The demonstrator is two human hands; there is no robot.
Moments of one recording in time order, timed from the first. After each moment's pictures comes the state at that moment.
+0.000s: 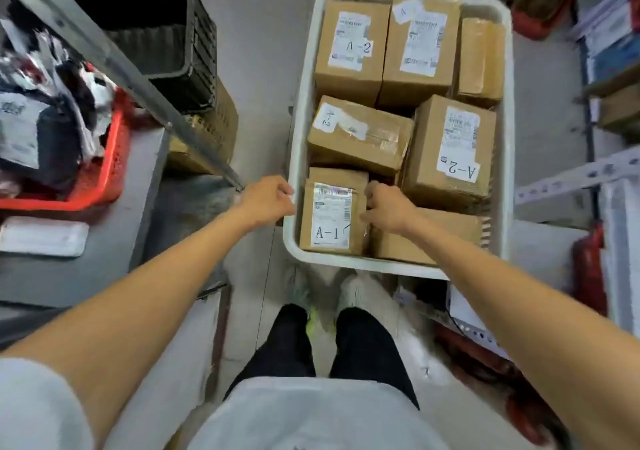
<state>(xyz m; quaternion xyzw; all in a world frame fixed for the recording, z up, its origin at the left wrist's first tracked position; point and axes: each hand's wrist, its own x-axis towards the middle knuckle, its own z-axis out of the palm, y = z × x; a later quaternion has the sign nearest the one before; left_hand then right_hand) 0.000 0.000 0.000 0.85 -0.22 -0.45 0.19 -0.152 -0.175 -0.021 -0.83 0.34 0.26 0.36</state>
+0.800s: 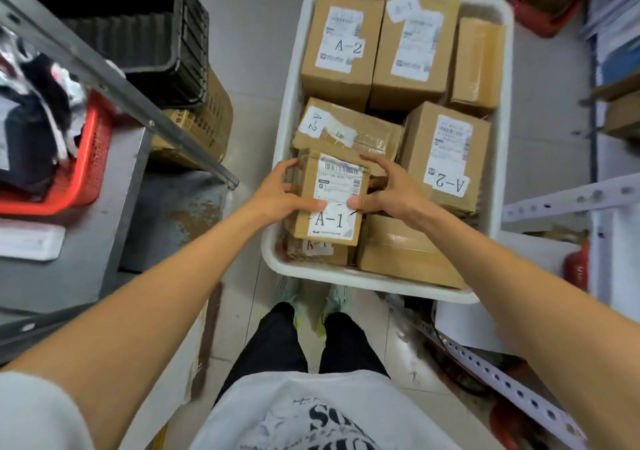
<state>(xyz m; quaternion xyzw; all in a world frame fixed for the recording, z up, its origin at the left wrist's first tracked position) -0.014 -0.059 0.004 0.73 -0.08 -0.53 0.43 -0.148 -0.234 -0.005 -0.65 0.38 0.11 0.65</state>
